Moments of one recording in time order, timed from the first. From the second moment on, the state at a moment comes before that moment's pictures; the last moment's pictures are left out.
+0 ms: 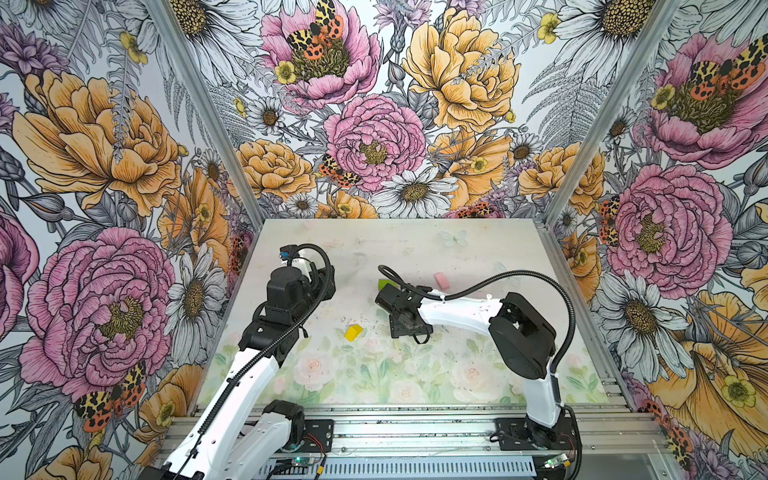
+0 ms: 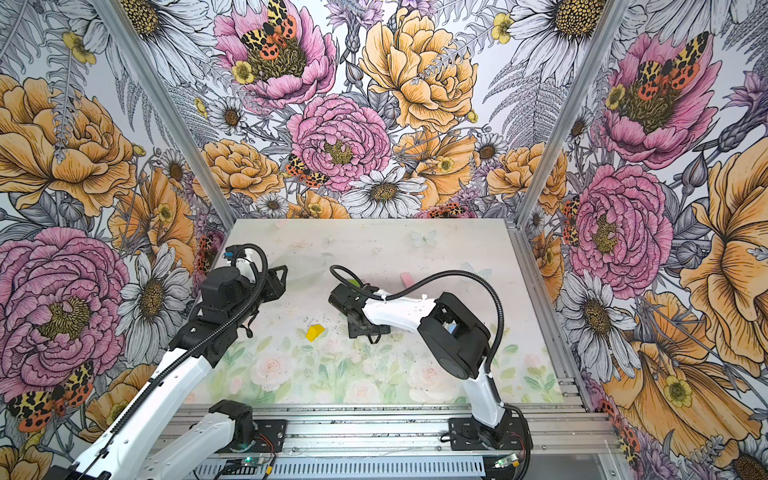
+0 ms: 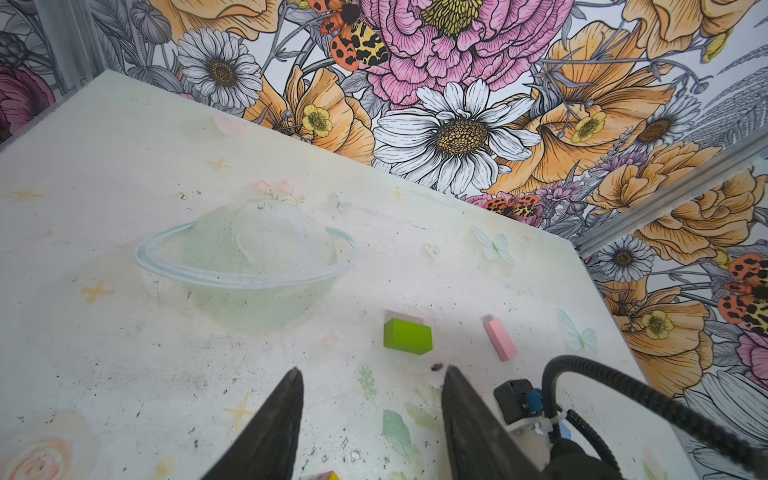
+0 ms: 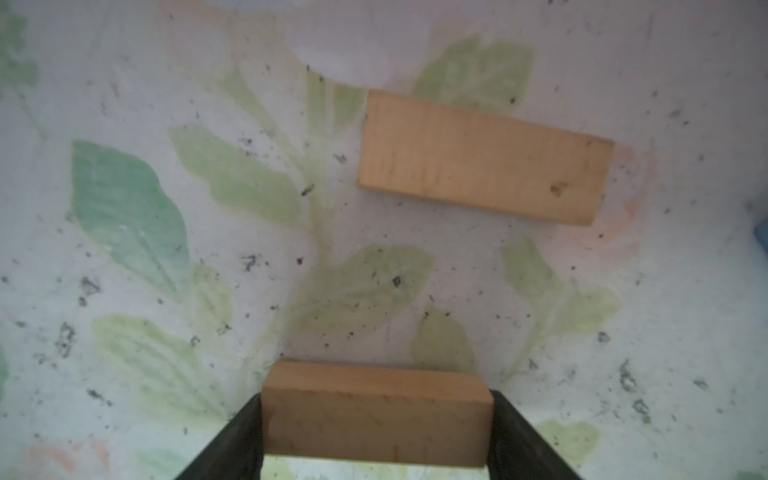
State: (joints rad) left arm -0.24 0.88 0.77 -0.26 -0.03 -0.47; right arm 0.90 2.02 1.44 -0.81 0.21 0.80
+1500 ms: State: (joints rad) left arm -0.24 0.91 0.76 -0.25 -0.01 -0.48; right arm 0.77 2.06 1.45 -0.71 0.22 0.81
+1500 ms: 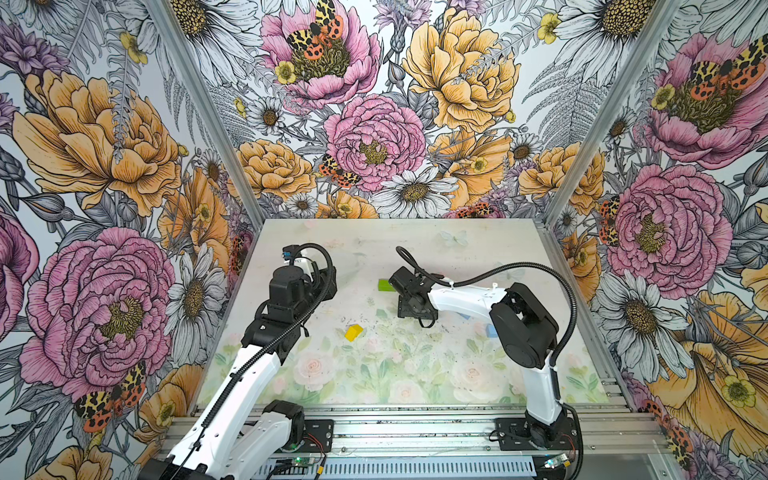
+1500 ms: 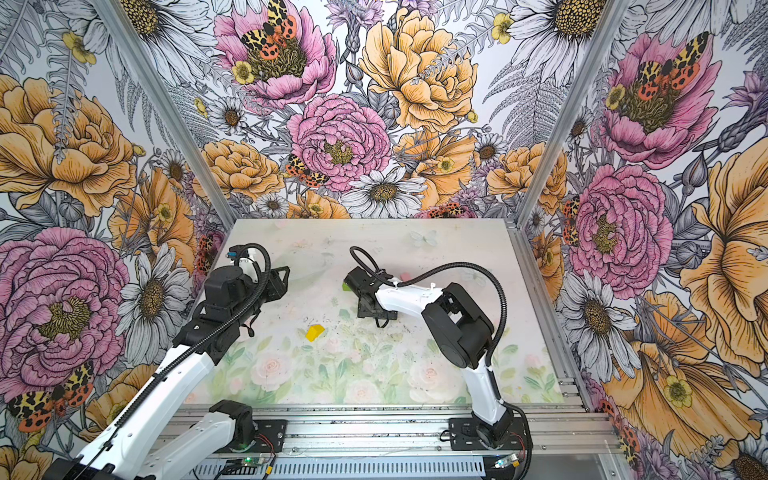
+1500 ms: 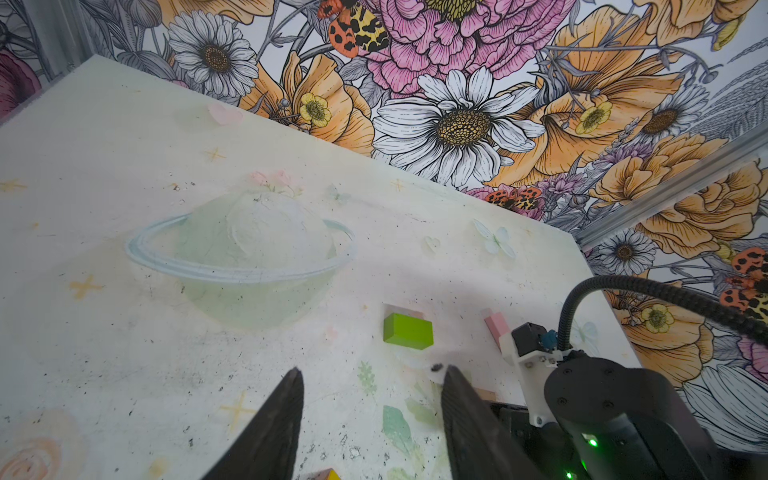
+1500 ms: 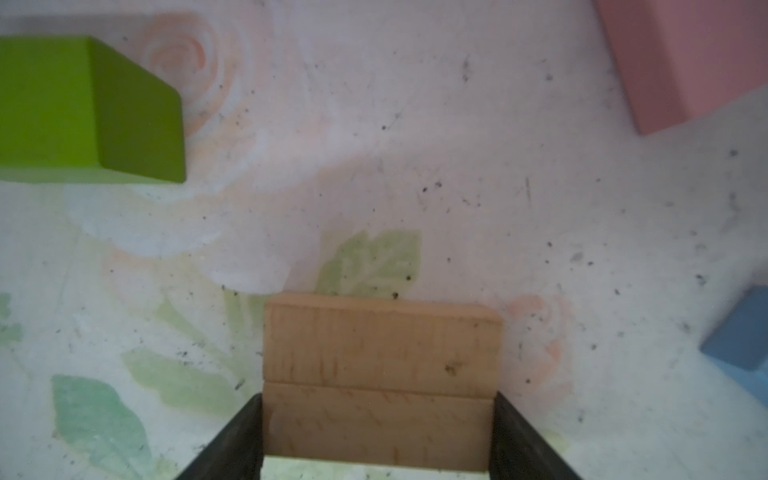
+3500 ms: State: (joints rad) left arm -0.23 0.92 0.76 -0.25 -0.01 -0.48; right arm 0.71 2.10 1.50 -0.65 0.21 0.67
